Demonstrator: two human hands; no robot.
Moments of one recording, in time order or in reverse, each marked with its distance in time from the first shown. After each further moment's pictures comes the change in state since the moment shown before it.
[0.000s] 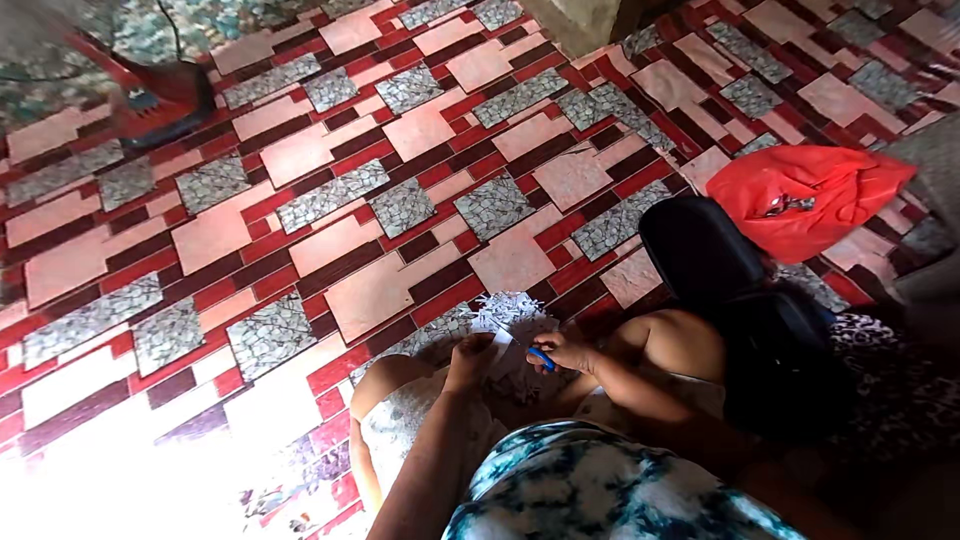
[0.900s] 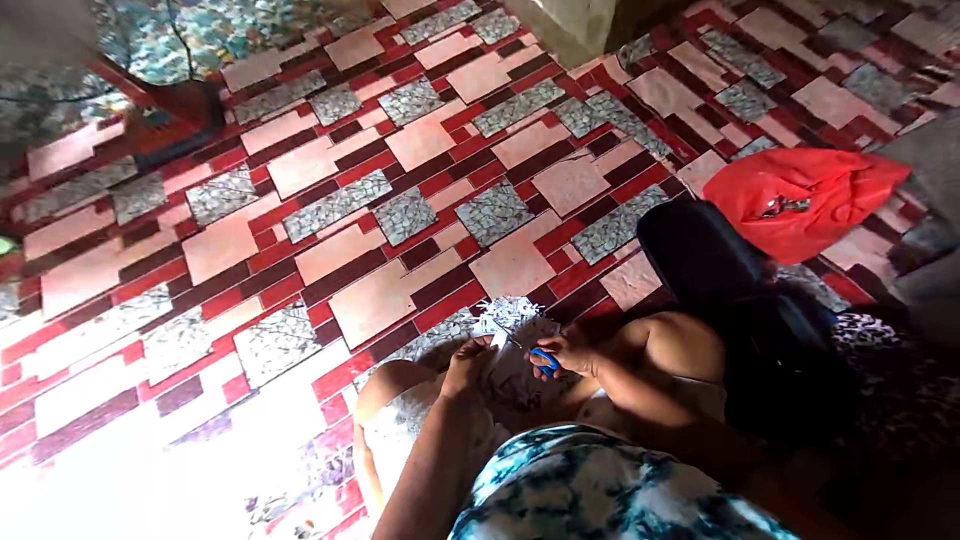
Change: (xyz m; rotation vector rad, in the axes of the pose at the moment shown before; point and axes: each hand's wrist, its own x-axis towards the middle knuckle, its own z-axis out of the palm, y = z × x) left_hand -0.006 0.007 0.000 -0.347 -0.010 -0.074; right_hand -0.004 0.000 -0.001 0.143 -0.039 -0.011
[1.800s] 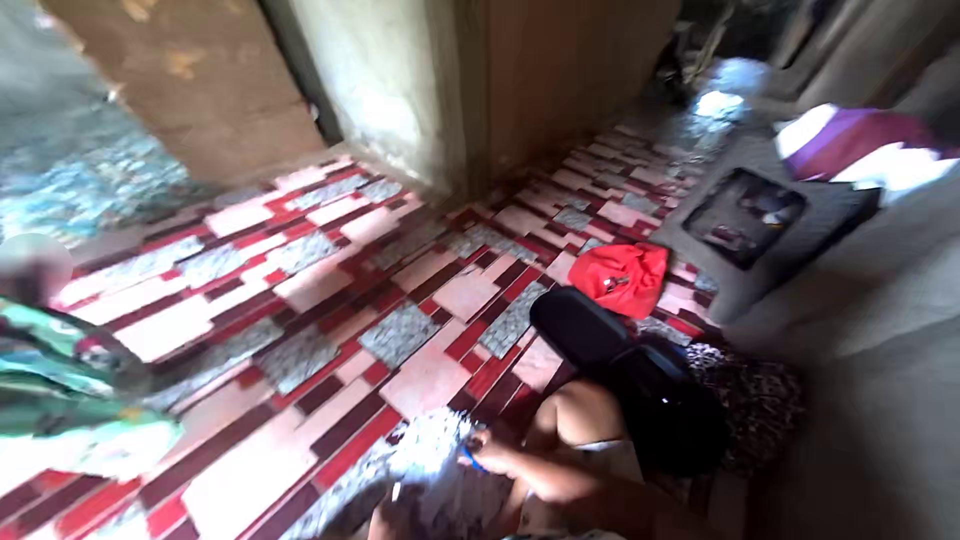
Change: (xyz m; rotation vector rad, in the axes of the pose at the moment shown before) left_hand -0.019 -0.003 -0.004 0.564 -0.014 0.023; right_hand 0.006 -0.002 0.010 -0.218 0.452 0.023
